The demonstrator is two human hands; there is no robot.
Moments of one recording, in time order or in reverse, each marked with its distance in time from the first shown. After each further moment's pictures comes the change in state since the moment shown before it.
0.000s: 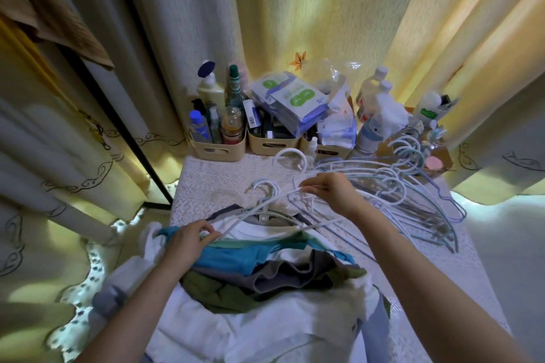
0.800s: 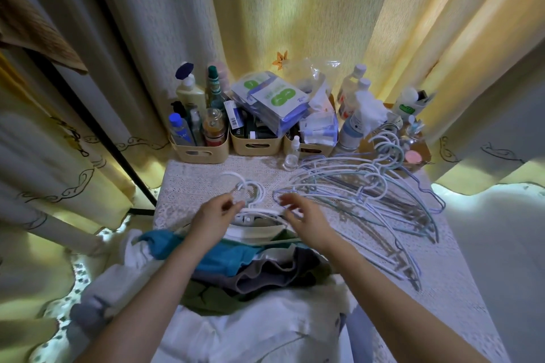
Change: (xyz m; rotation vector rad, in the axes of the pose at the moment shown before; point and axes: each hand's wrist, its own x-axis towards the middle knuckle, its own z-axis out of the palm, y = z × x) left_hand 0.016 0.086 0.015 -0.154 0.013 0.228; right_hand -0.045 -0.005 0.052 0.218 0.061 0.208
